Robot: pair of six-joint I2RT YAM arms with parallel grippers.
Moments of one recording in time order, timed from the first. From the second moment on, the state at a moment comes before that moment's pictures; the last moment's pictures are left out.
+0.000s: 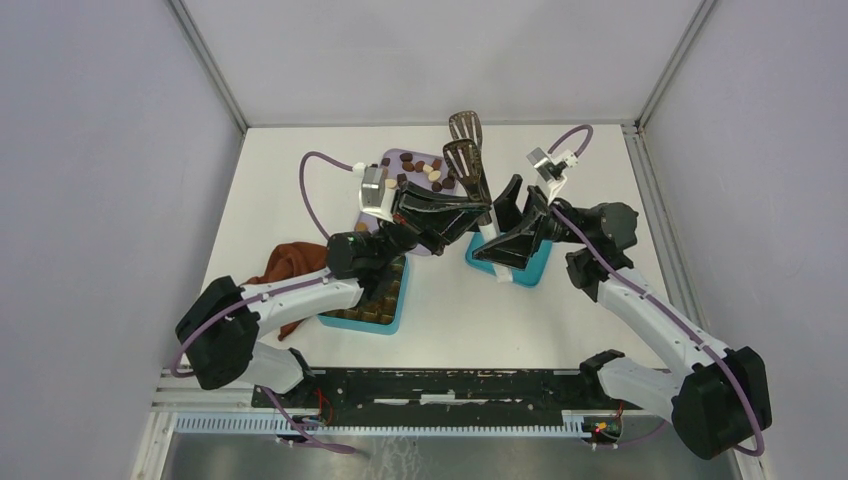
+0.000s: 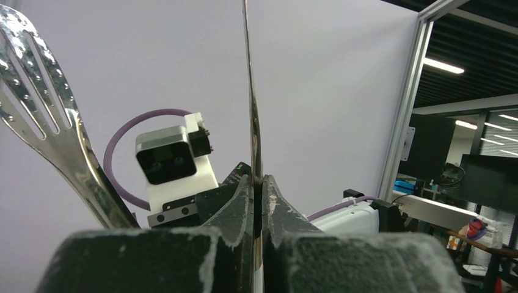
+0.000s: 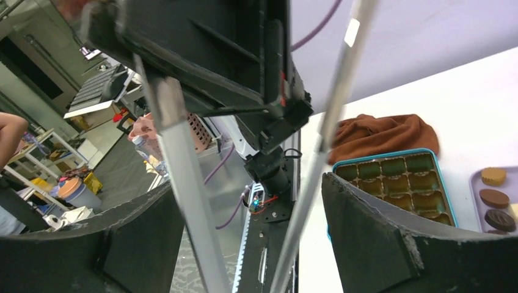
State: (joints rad) left arm -0.92 1.41 0.85 1.47 0.34 -0.70; right arm 0.41 1.08 0.71 0.90 -1.11 0.95
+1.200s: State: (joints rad) left arm -0.92 1.47 0.86 1.50 0.22 -0.78; right arm 0.43 1.10 0.82 0.68 -1.12 0.75
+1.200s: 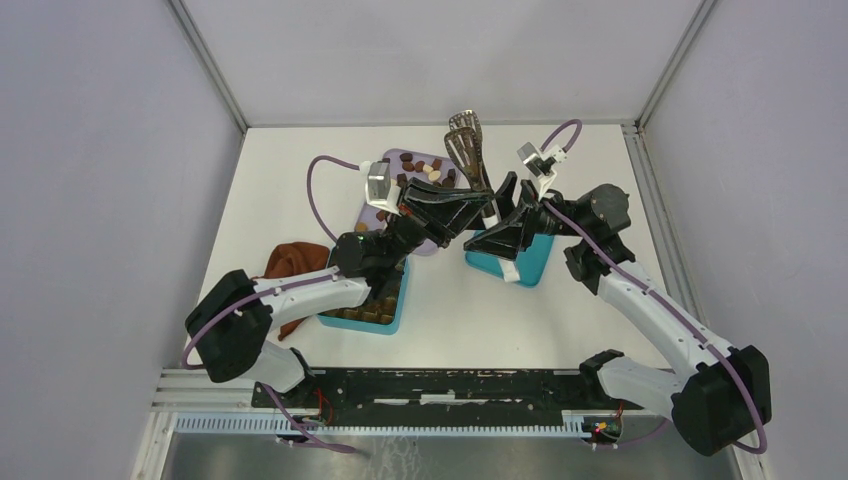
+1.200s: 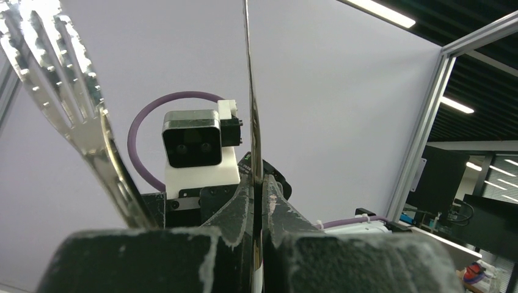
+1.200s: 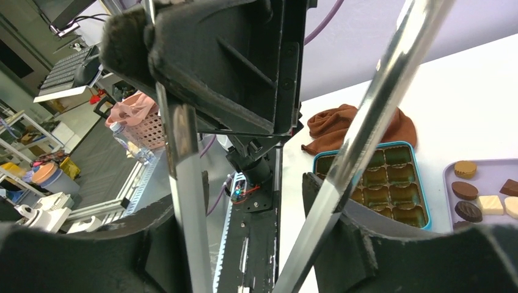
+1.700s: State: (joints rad) left arm -0.92 1.47 0.86 1.51 0.18 -0.79; right arm 0.43 1.11 0.82 0.67 -1.12 0.76
